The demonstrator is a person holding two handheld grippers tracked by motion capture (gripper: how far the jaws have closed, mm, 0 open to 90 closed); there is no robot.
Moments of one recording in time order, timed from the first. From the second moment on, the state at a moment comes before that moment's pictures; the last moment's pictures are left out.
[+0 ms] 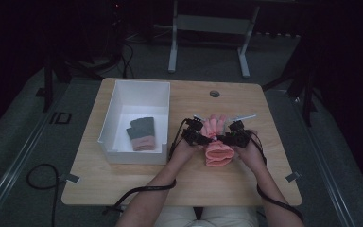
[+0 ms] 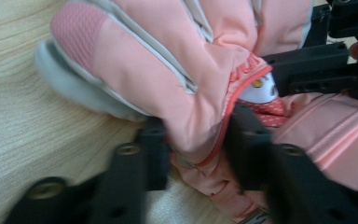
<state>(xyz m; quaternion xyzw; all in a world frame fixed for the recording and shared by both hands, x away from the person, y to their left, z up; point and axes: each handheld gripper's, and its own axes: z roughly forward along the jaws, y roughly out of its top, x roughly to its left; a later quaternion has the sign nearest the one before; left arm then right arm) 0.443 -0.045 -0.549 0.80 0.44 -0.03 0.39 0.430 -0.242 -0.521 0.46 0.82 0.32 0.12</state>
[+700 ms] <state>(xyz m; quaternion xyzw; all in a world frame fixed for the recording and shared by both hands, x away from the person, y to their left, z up) 0.426 -0.047 -0.479 0.82 0.41 0.01 0.39 0.409 -0.250 -0.472 0.45 0.80 0.38 0.14</state>
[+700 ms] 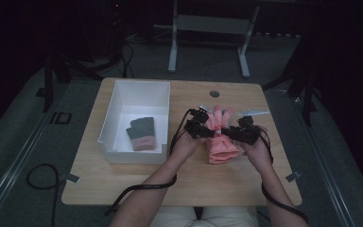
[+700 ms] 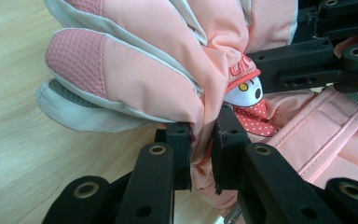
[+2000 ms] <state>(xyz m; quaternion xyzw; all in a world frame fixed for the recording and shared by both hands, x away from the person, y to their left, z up) 0.417 0.029 -0.389 0.84 0.39 0.05 0.37 0.402 -0.183 -0.398 0.40 0.79 0.44 0.14</state>
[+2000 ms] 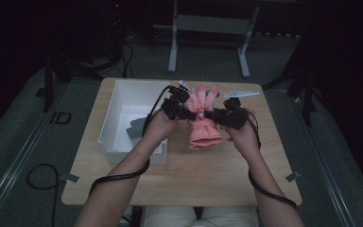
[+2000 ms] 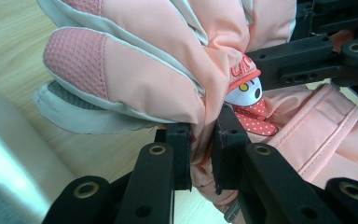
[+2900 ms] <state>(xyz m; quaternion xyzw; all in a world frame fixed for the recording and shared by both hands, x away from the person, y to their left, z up) 0.408 0.120 -0.369 0.82 0.43 0.07 0.37 0.415 -0.087 -0.375 0.36 0.81 0.44 0.13</state>
